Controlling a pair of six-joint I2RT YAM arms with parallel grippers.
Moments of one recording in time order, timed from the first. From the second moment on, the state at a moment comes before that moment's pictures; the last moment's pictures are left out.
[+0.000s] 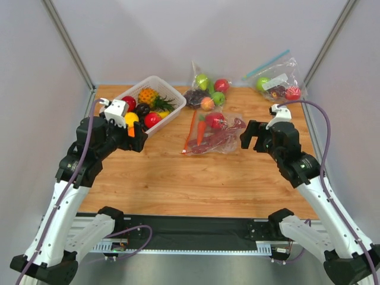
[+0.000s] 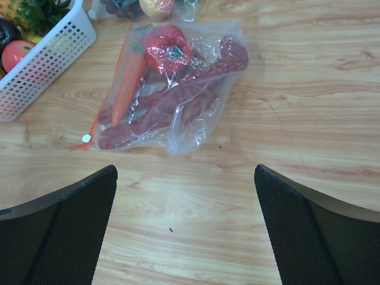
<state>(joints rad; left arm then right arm) -0.30 0.83 1.15 -0.69 0.11 -0.06 0.41 0.86 0.97 -0.57 0.18 0.38</state>
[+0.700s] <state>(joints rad) -0.25 0.85 0.98 -0.53 0.27 -0.04 0.41 1.29 0.97 -0.41 0.04 0.47</state>
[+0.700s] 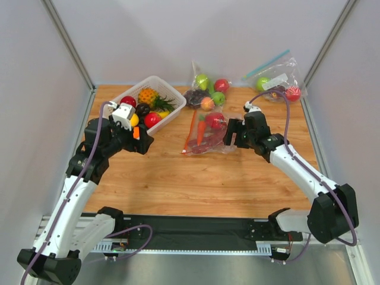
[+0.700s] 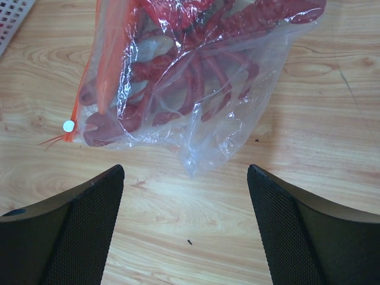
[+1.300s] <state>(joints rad) -0.25 0.85 0.97 -0.53 0.28 -0.04 0.44 1.40 0.97 -0.41 0.07 0.48</state>
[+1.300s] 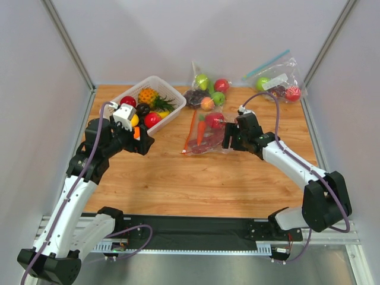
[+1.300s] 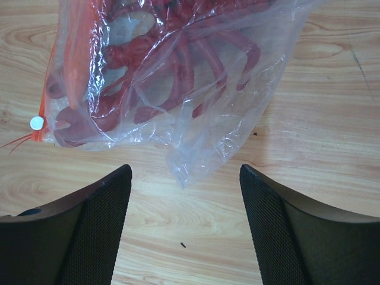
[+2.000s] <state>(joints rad) -0.25 0.85 0.97 -0.53 0.29 -0.04 0.46 1.49 0.99 -0.40 0.12 0.48</state>
